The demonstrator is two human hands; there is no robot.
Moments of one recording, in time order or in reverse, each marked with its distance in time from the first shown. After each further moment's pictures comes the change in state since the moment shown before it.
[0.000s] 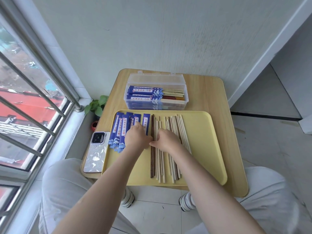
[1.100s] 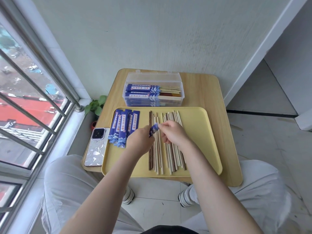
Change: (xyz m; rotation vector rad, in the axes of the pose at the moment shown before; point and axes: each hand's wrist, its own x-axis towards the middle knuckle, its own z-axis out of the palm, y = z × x) left_hand -0.041 -0.001 0.004 0.045 0.045 0.293; right_hand -0.031 0.020 -0.019 0.781 0.074 0.071
